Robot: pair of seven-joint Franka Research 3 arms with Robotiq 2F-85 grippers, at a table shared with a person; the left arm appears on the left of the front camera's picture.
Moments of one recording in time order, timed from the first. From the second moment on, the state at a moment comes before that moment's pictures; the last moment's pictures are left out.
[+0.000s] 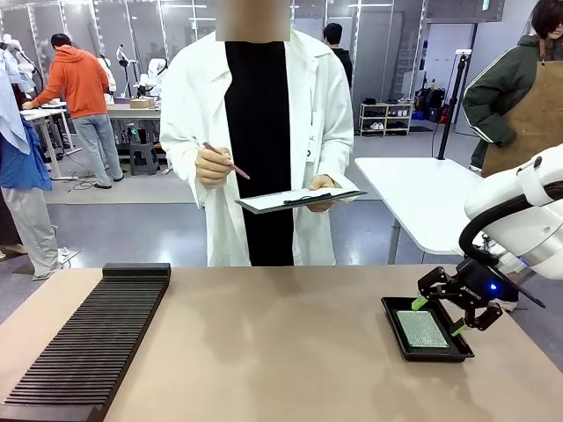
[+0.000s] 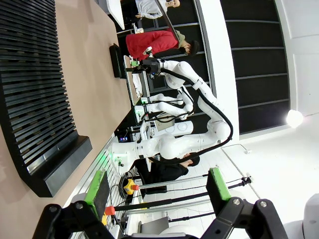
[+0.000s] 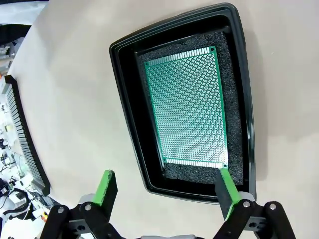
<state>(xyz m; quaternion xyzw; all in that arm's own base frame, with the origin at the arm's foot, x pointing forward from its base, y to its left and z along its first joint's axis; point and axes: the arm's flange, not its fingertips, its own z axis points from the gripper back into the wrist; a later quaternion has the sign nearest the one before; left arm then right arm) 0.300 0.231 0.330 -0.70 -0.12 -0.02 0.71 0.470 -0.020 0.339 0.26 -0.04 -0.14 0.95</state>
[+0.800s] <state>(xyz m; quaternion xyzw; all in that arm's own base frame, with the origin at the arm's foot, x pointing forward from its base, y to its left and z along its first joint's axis) 0.300 0.231 0.330 -0.70 -0.12 -0.02 0.71 0.470 -0.021 0.338 0.26 -0.04 -0.14 0.95</state>
